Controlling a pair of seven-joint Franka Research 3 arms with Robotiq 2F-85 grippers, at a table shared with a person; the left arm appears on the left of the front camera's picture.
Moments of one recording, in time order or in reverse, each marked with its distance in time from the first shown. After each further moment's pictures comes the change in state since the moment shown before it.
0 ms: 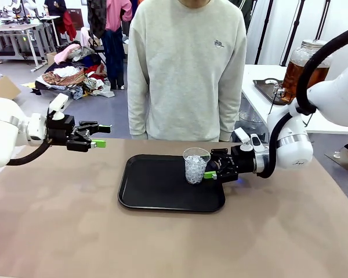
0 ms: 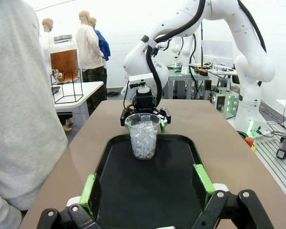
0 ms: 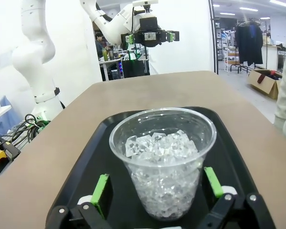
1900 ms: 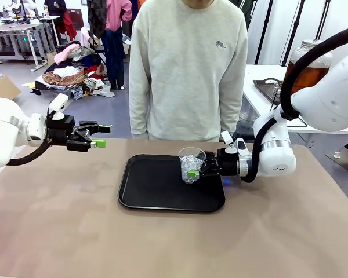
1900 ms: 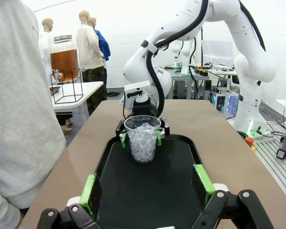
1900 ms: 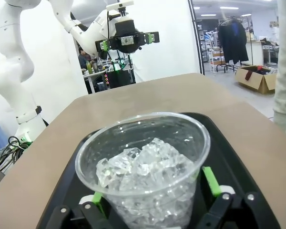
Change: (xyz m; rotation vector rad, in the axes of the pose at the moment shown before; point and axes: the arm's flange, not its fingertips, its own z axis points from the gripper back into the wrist) left arm 0.000 0.000 0.000 0.000 0.000 0.000; right arm -0.010 -0.002 -0.049 -0.084 -0.048 -0.085
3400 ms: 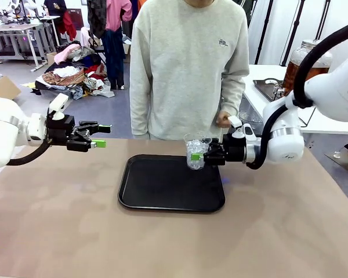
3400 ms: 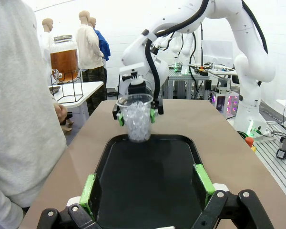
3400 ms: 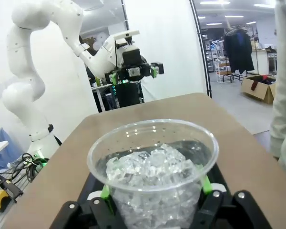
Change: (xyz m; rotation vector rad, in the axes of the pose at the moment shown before) left arm 0.000 0.000 0.000 0.000 0.000 0.000; right arm 0.059 -0.010 0.023 0.040 -0.055 -0.023
